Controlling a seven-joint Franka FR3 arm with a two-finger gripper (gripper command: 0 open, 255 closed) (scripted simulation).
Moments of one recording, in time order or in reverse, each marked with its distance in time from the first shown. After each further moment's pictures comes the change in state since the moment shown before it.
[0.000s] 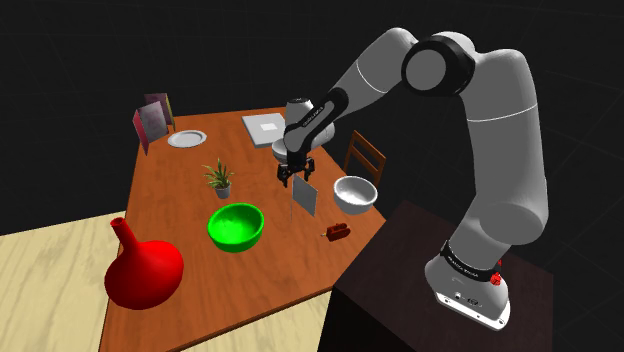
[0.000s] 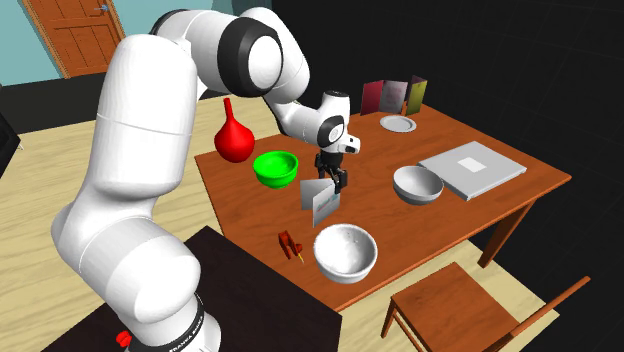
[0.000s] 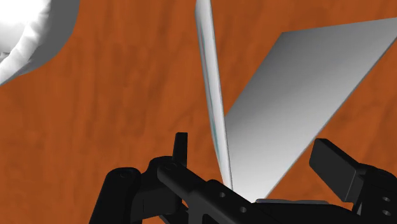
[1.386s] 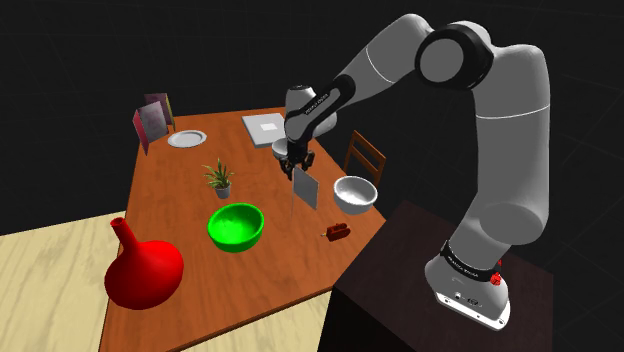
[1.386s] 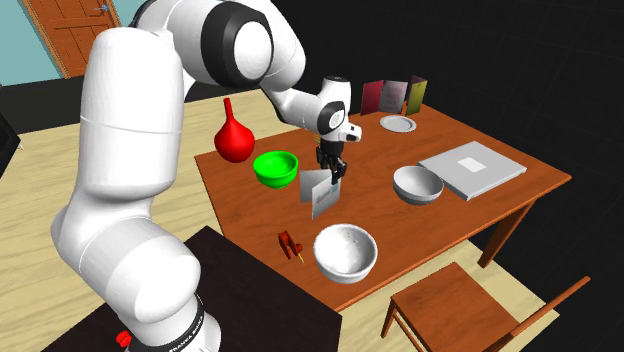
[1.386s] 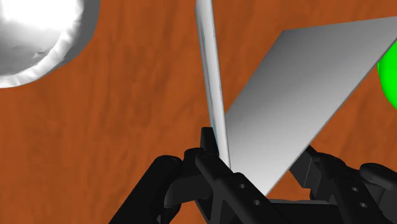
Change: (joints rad) arm 0.002 -0.086 -0.003 -0.012 -0.004 -0.074 0.004
